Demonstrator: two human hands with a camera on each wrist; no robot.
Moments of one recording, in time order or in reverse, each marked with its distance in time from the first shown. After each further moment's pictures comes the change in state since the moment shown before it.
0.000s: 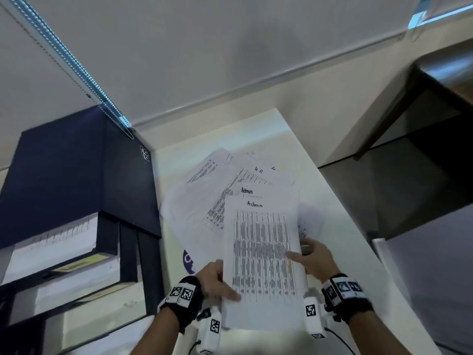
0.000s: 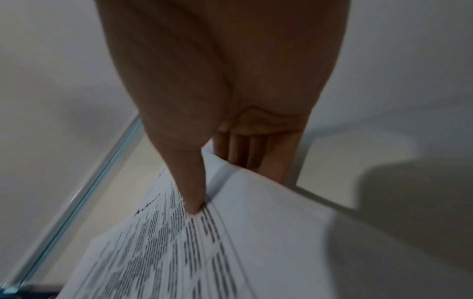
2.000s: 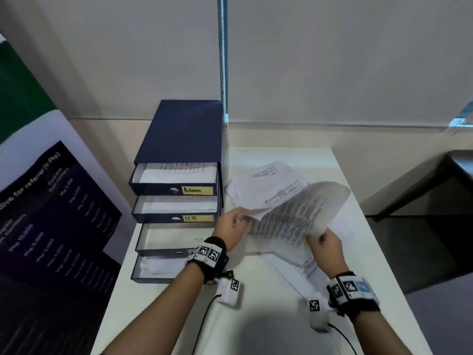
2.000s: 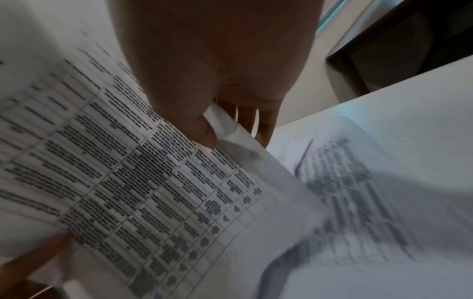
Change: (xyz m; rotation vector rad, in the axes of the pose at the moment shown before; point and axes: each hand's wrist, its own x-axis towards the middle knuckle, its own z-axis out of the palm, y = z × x) left_hand -0.163 -0.040 -0.029 -0.285 0.794 0.472; right_hand -0.168 -0.131 0.091 -0.294 0.225 -0.458
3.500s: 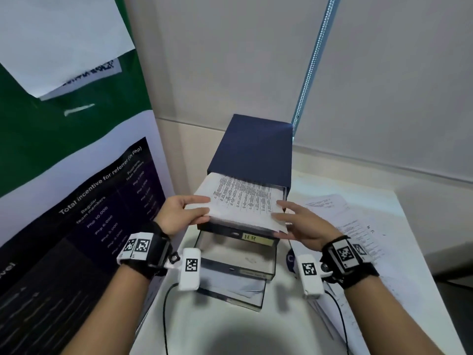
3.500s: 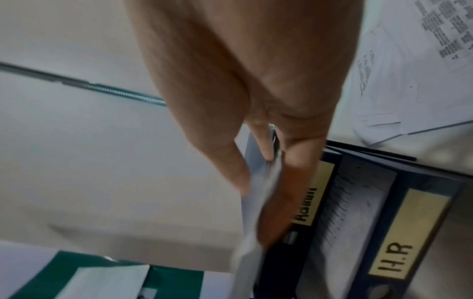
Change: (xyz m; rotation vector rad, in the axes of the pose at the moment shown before) left_hand -0.065 -0.017 -0.265 -0.543 0.278 -0.323; right_hand 0.024 -0.232 0.126 0.506 -0.789 0.287
